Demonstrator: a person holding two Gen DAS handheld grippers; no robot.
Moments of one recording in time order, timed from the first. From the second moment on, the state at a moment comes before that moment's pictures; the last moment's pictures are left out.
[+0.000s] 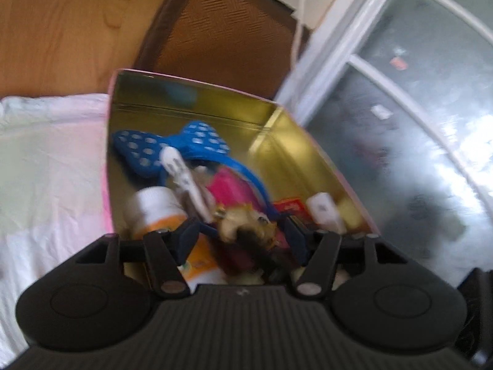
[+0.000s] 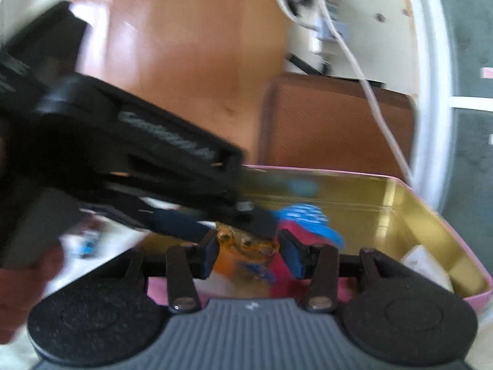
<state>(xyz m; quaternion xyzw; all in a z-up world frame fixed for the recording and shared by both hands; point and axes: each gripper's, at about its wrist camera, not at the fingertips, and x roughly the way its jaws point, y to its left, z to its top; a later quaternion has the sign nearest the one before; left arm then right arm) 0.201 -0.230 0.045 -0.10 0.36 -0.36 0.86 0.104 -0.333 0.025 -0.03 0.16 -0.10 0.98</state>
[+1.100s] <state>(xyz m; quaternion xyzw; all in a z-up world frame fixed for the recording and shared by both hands) 0.137 0.031 -0.005 -0.07 0.27 -0.03 0.96 0.082 -0.190 0.018 -0.01 0.16 0.07 0.98</state>
